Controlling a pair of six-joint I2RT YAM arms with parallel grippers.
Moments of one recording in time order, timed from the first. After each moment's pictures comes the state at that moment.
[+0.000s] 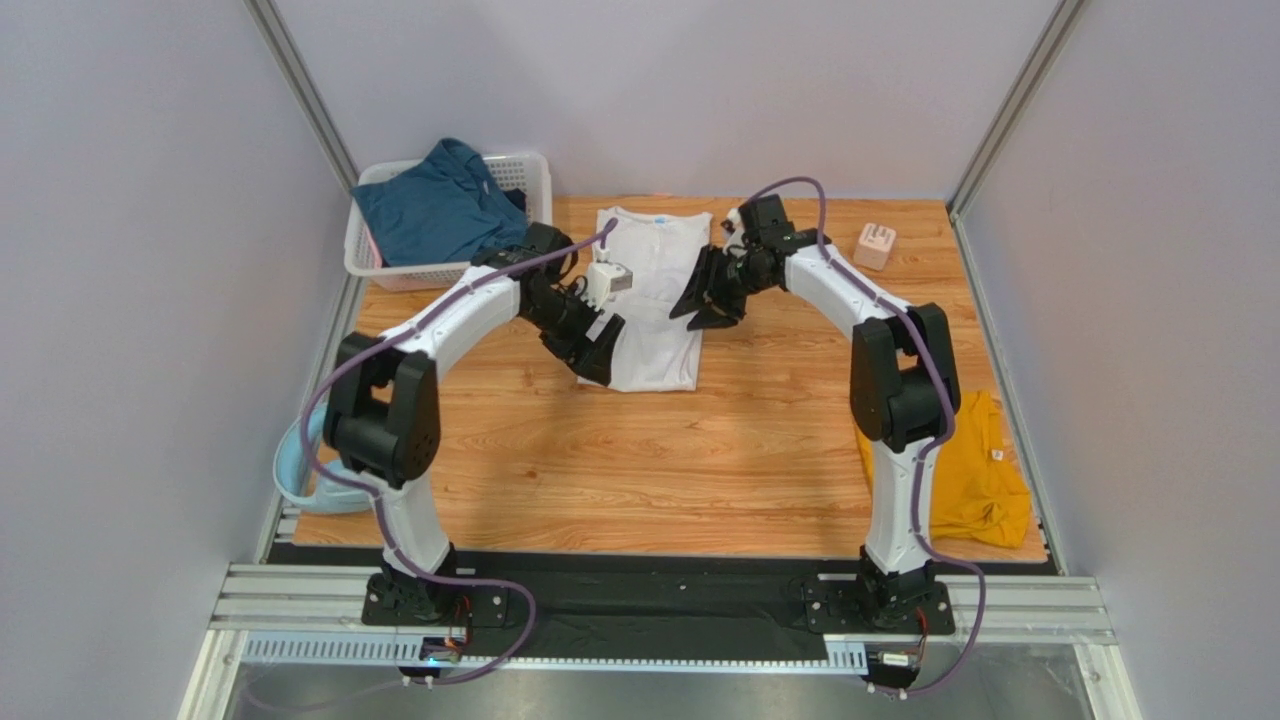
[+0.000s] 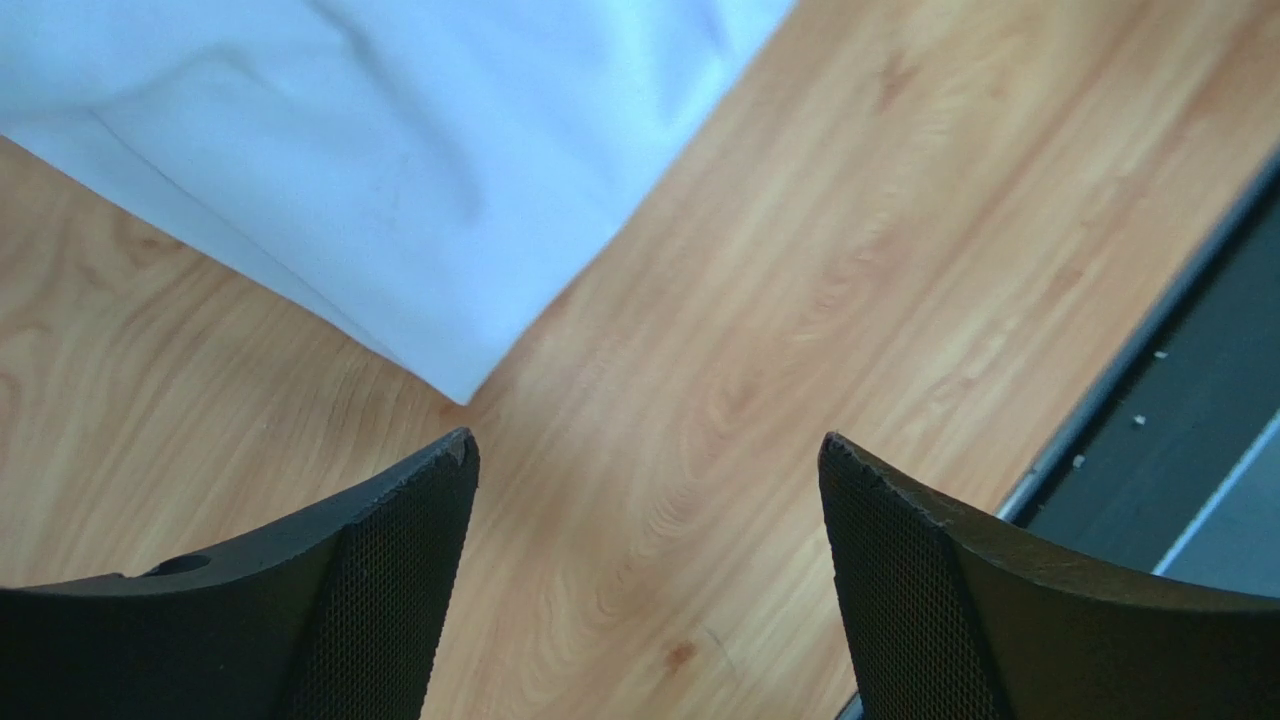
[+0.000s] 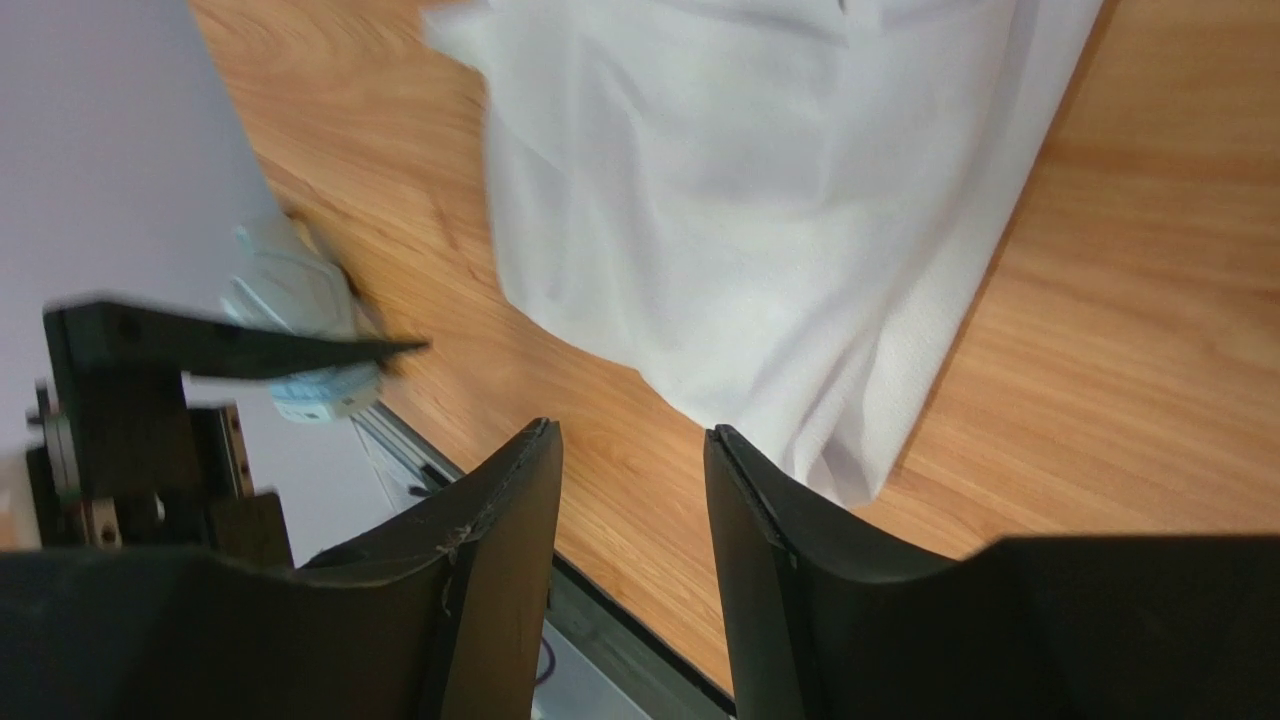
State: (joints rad) left arm -0.39 1.78 1.45 -0.84 0.54 0.36; right arm 0.30 2.08 1.72 -0.62 -0.60 0.66
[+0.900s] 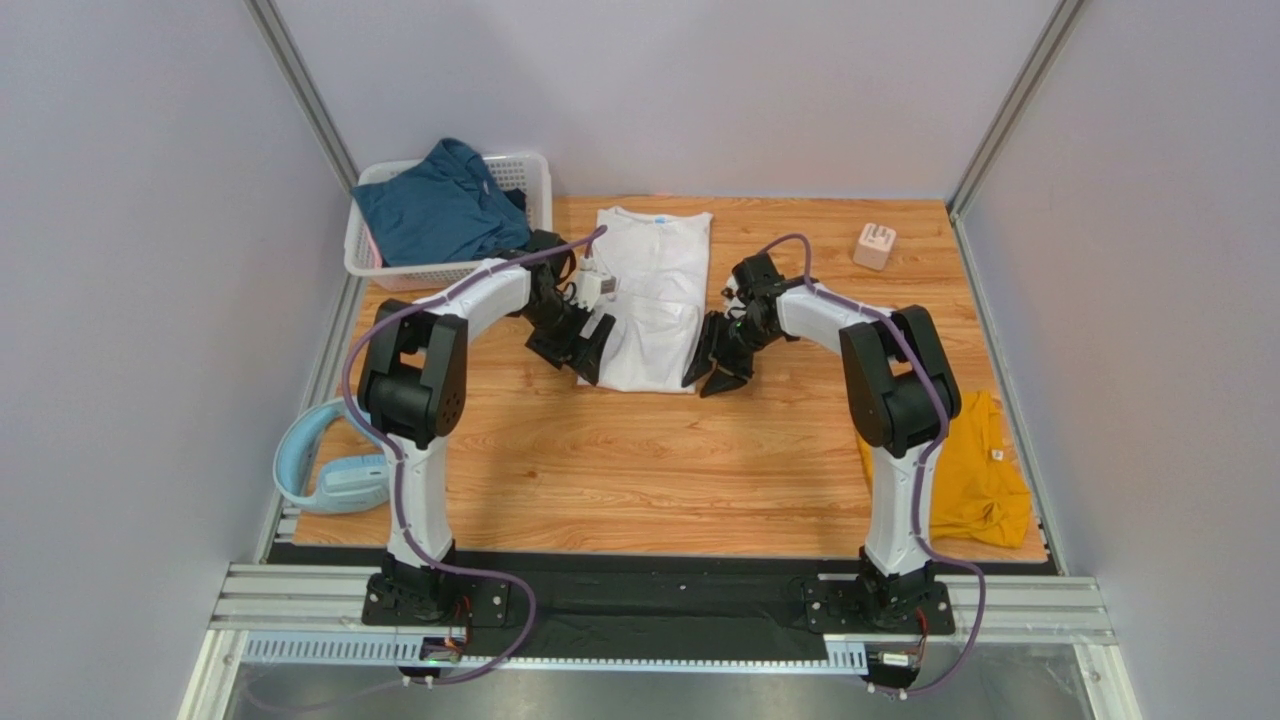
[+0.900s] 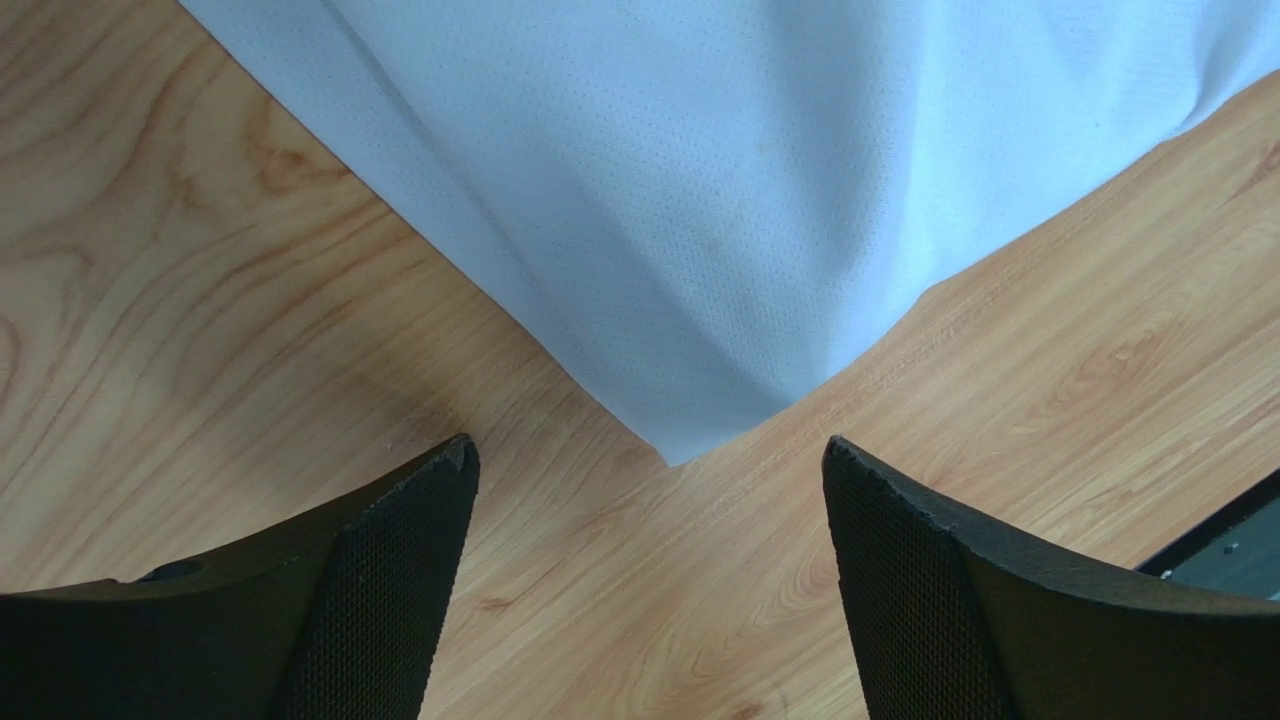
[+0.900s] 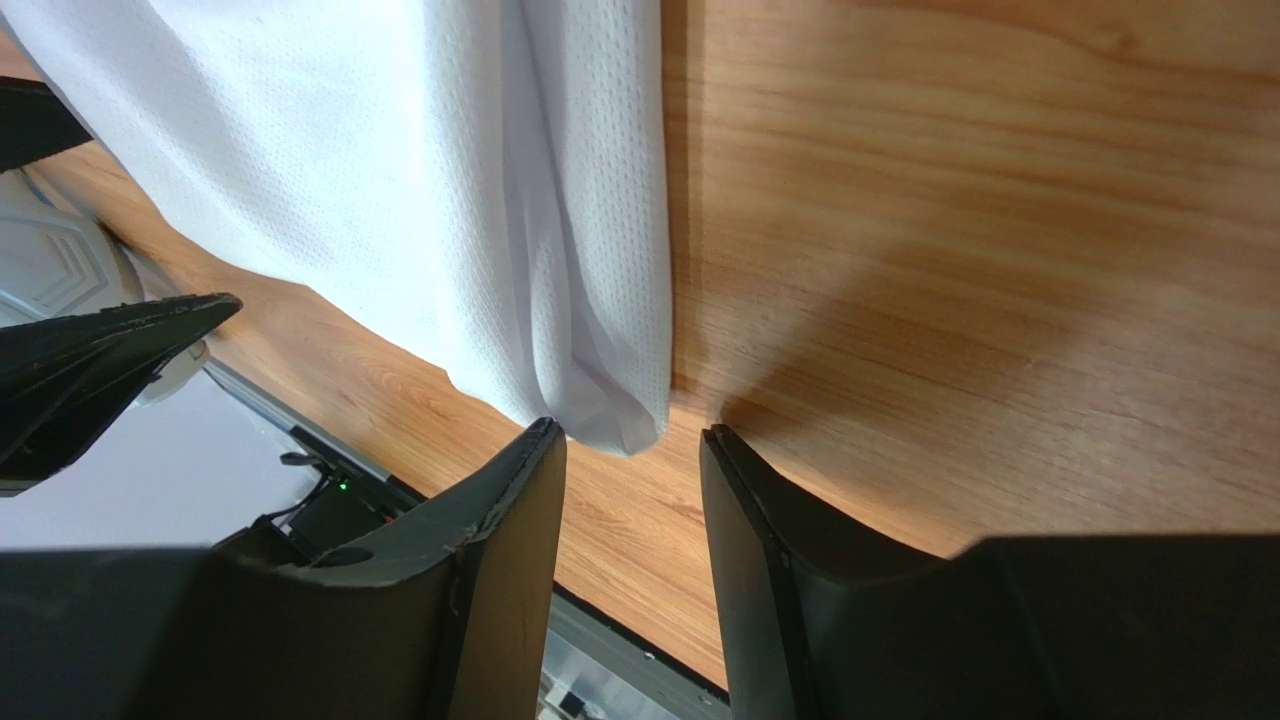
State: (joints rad) left arm -0.32 2.07 1.54 -0.83 0.40 0.24; right arm 0.35 2.05 1.39 -0.60 -0.54 0.61
